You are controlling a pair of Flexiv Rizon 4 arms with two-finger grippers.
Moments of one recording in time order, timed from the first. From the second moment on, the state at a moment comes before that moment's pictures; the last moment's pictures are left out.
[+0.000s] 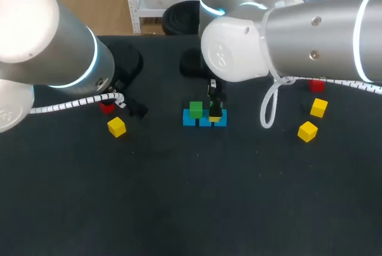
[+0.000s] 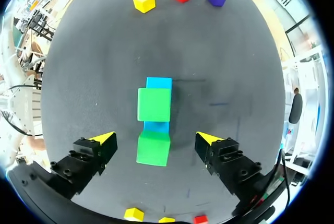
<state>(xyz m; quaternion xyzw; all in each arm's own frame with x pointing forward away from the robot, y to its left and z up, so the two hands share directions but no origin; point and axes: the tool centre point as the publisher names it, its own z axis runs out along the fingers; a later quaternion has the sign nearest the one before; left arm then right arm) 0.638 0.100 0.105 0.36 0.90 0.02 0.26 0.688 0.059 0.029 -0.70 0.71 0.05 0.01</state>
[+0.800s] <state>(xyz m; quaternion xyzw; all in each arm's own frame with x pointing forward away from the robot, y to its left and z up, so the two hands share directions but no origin) 0.638 0.100 0.105 0.36 0.90 0.02 0.26 0.675 0.015 0.093 -0.65 0.76 -0.02 0.04</state>
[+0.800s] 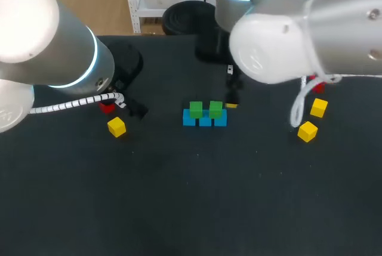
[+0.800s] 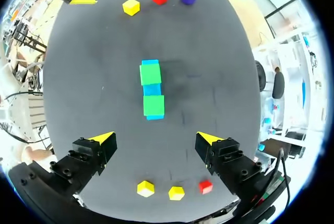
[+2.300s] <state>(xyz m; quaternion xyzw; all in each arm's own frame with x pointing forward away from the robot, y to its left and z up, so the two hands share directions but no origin) 0.638 0.100 0.105 0.36 0.90 0.02 0.26 0.697 0.047 0.046 -0.73 0.68 0.03 0.01</state>
